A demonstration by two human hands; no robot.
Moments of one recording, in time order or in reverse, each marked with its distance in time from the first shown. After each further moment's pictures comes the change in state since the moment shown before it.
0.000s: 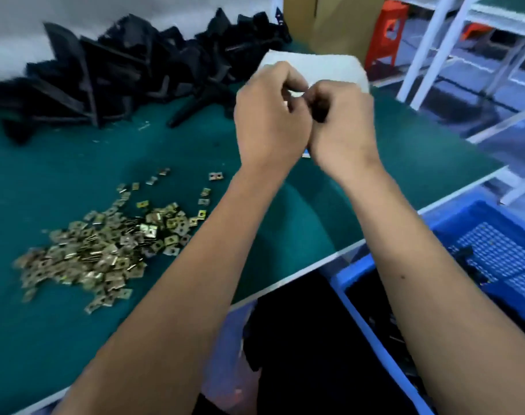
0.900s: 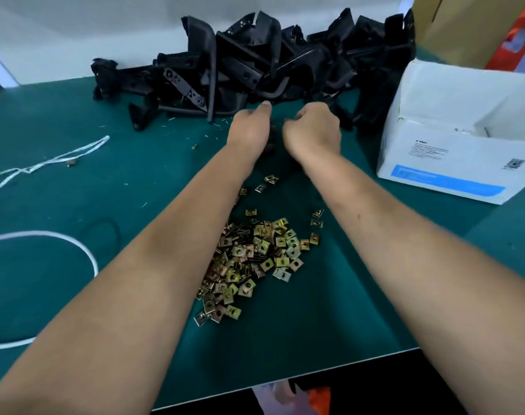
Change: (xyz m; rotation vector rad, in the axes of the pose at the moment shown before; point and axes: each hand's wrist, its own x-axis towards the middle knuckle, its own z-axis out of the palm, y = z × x) left_hand 0.079 -0.165 -0.141 -0.078 -0.008 -0.804; right_hand 0.050 -0.075 0.226 -0.040 -0.249 0.346
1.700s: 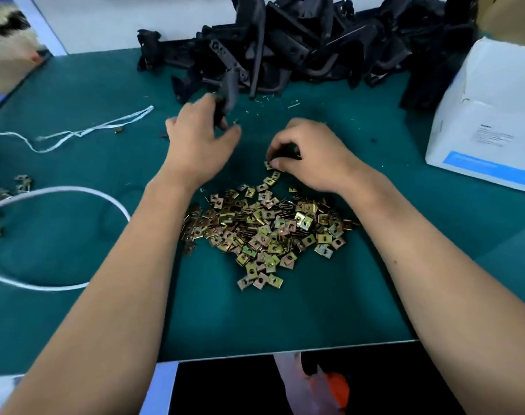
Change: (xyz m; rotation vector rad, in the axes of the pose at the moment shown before) left_hand -0.051 -0.053 -0.139 0.730 0.200 0.485; right_hand -0.061 0.010 0.010 -0.293 -0.494 -0.794
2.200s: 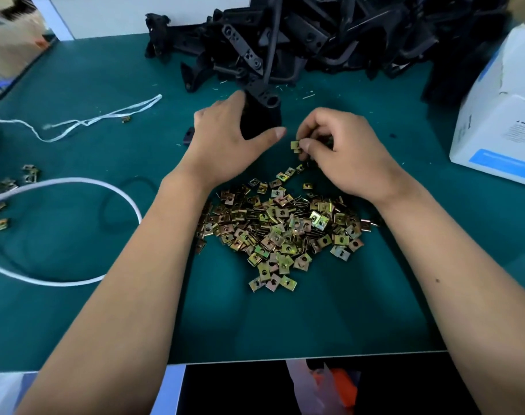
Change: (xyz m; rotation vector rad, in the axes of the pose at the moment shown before) left_hand -0.005 0.009 0.004 -0.043 -0.078 0.091; right_hand -0.020 -0.005 -0.005 0.286 0.148 0.053
